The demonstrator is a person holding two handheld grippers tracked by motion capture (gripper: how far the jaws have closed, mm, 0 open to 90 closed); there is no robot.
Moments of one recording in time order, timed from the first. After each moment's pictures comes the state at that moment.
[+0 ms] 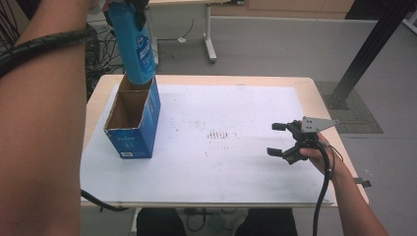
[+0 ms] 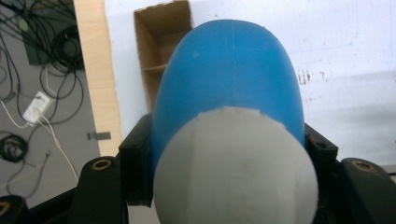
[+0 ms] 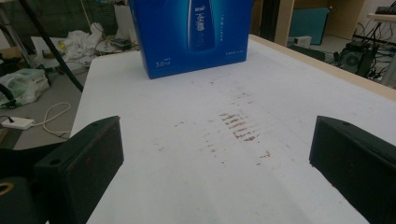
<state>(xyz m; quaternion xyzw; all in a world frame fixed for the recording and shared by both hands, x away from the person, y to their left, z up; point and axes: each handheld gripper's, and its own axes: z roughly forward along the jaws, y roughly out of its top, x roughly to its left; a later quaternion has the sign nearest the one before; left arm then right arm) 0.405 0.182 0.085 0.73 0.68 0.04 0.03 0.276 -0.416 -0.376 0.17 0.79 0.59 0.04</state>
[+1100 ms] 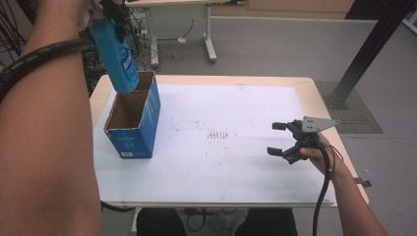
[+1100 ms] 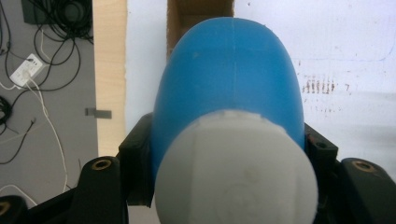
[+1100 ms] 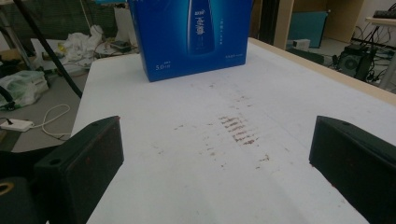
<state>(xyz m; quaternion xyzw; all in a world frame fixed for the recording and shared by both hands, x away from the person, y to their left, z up) 0.415 0.223 0.050 0.68 0.73 0.02 0.01 0.275 -0.416 -0.376 0.17 0.79 0.59 0.04</state>
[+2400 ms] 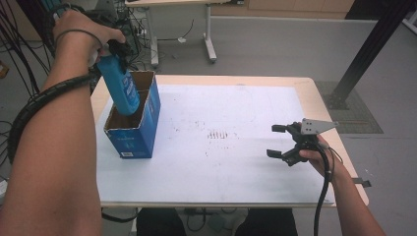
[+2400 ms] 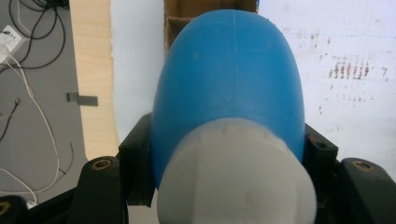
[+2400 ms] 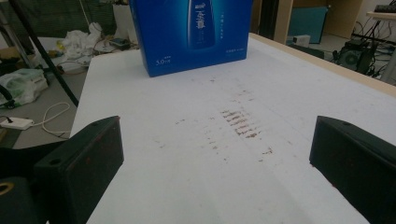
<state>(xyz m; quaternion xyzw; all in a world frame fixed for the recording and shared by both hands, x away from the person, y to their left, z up) 0.431 0.245 -0.031 0.68 0.73 -0.02 -0.02 0.272 -0.416 -0.380 0.17 0.79 0.59 0.04</state>
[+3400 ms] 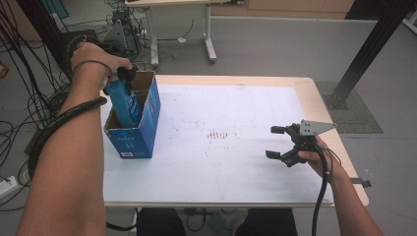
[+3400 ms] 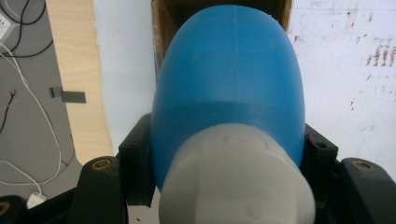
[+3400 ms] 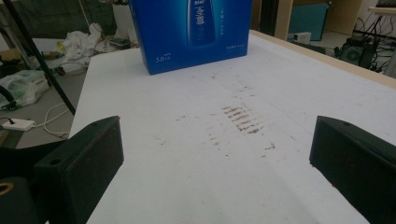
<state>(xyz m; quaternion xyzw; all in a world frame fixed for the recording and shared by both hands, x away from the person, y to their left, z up) 0.440 0.244 -0.099 0.68 0.73 -0.04 -0.05 0.271 -0.415 -0.387 0.18 0.79 0.59 0.04</state>
